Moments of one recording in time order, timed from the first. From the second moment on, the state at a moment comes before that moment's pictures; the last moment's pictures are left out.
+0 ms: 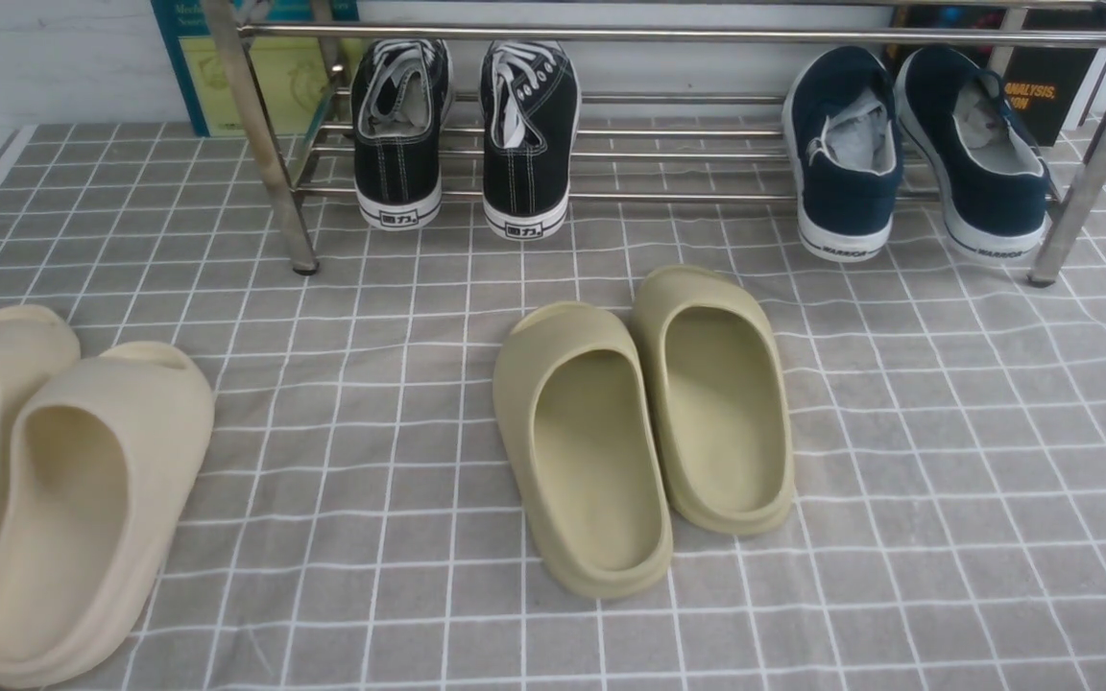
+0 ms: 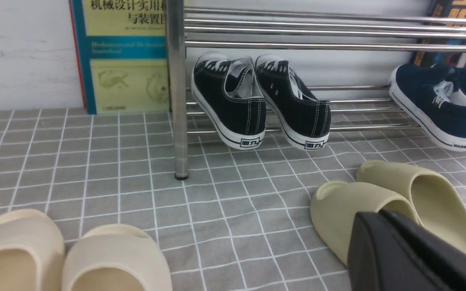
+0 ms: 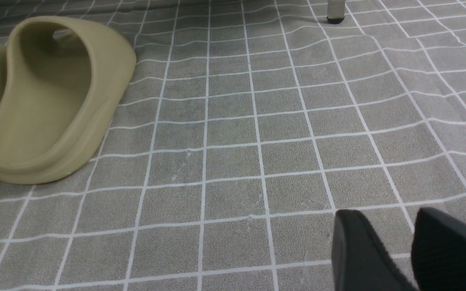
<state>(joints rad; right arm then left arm) -0.01 -0.01 0.02 0.07 0.39 0.07 -0.33 0.27 -0.44 0.16 0.37 -0.26</state>
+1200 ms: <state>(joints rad) -0.01 -0.01 0.02 0.07 0.39 0.07 0.05 -0.01 0.03 -0.05 0.40 -0.13</state>
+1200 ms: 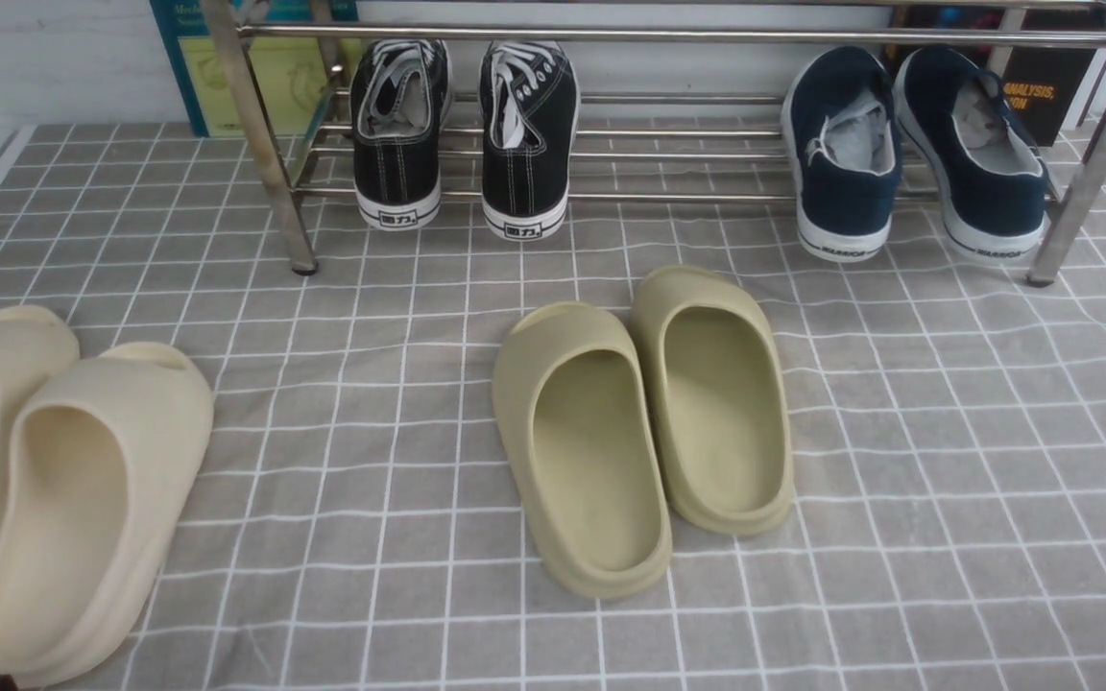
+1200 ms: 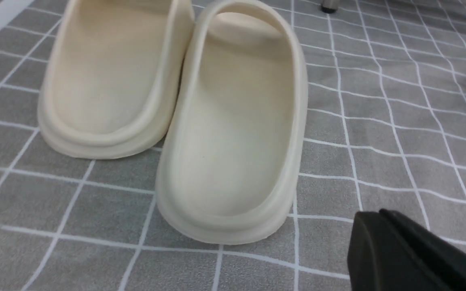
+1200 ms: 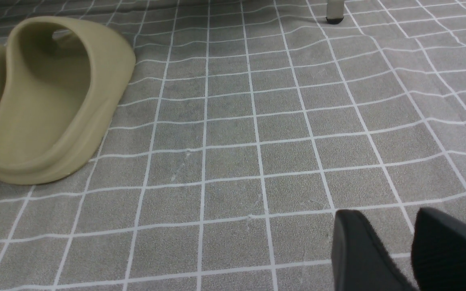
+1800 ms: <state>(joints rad) -0.01 -0.01 0.02 0.07 0.39 0.07 -0.13 -0.01 0.03 -0.06 0.40 -0.10</state>
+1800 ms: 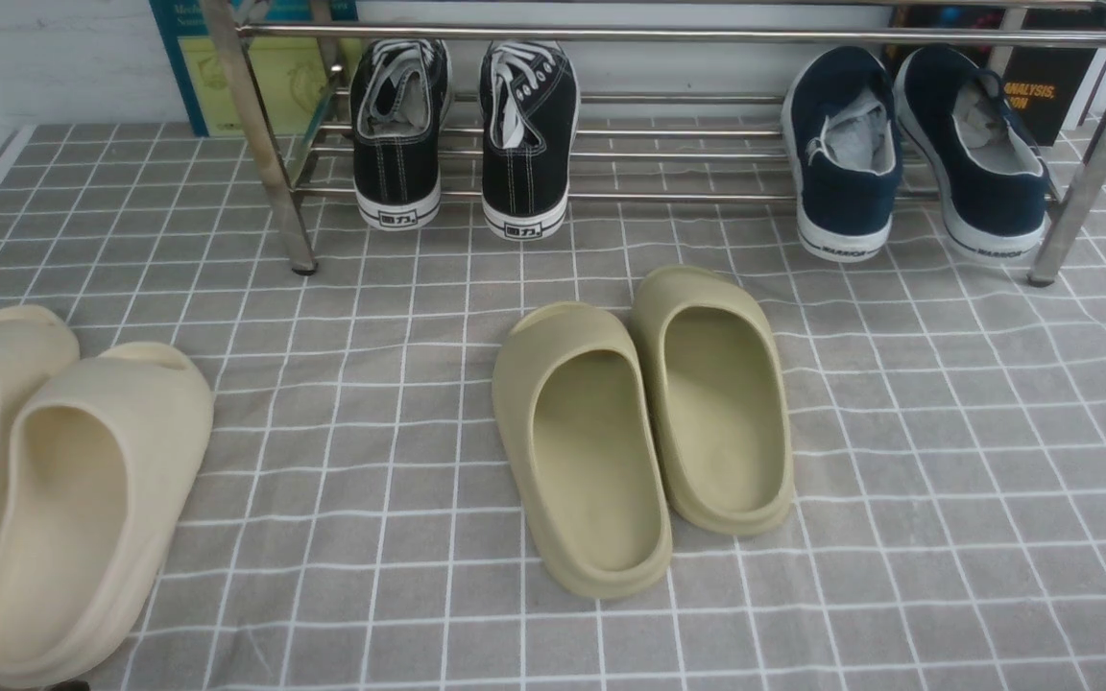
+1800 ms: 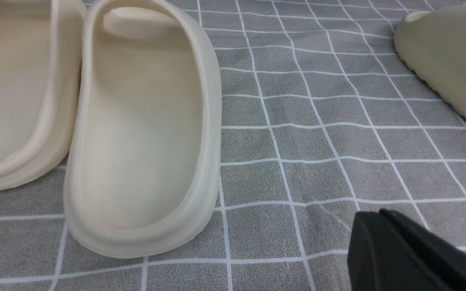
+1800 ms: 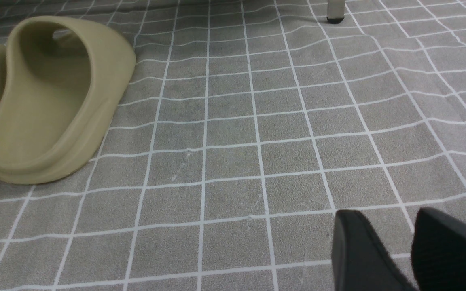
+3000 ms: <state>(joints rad) -0.01 -0.01 0.02 -0.01 0.39 0.07 -0.13 -0.01 0.03 -0.06 0.40 -0.10</state>
